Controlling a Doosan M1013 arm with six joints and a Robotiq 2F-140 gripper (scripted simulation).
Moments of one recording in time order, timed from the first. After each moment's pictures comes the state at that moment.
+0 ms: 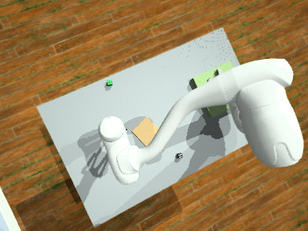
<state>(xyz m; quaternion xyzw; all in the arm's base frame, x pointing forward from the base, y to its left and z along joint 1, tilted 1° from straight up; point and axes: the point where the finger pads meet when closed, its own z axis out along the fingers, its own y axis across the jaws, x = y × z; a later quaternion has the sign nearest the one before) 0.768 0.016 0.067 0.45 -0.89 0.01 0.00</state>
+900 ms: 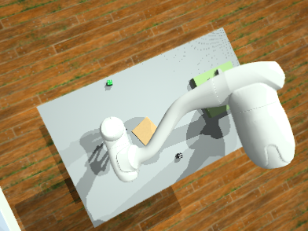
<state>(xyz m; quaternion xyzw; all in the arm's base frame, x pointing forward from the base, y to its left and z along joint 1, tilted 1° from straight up) 0.768 0.015 0.031 0.45 -0.89 0.01 0.00</state>
